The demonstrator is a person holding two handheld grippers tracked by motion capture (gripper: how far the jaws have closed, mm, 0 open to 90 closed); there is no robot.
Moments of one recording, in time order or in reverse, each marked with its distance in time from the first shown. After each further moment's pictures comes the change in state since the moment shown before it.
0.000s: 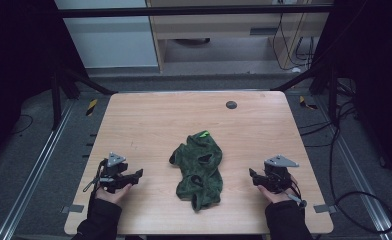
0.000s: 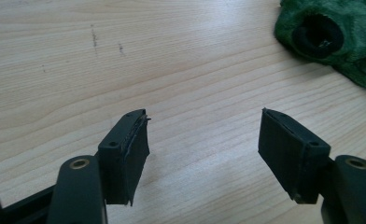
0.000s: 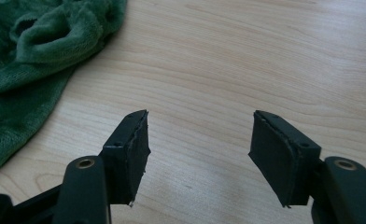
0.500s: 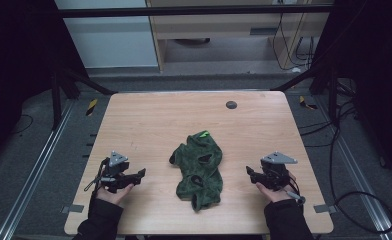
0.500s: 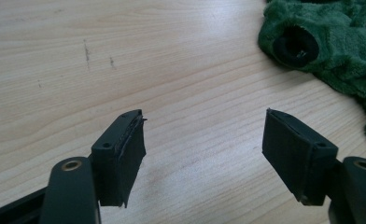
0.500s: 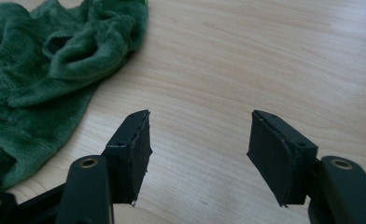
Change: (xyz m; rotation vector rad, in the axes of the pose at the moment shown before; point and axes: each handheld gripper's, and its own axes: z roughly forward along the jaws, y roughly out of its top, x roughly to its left) left arm -0.010 0.008 -0.007 -0.013 -0.002 0.025; right arm 0.006 0.015 -0.005 -0.013 0.044 -0.032
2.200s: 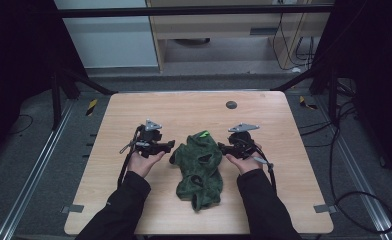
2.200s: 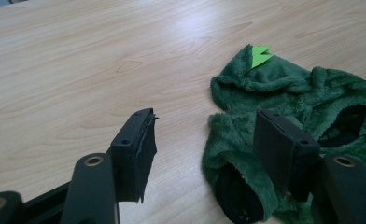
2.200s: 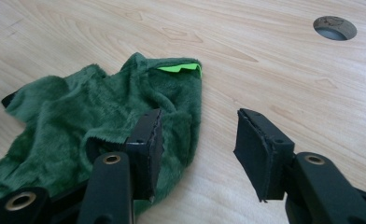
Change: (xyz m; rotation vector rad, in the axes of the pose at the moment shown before) left arm -0.041 0.101 0.066 -0.023 -0.099 0.072; right arm 0.038 0.087 0.074 0.031 0.113 -0.043
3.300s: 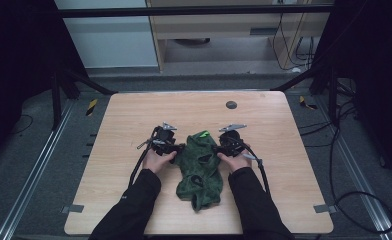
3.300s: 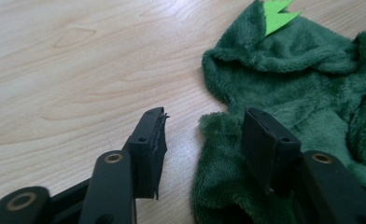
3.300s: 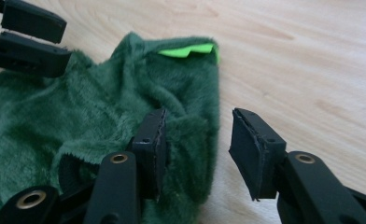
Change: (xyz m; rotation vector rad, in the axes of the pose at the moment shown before) left arm -0.002 -0.007 0.073 0.126 -0.067 0.024; right arm 0.002 -0.005 0.052 0.073 0.037 0.029
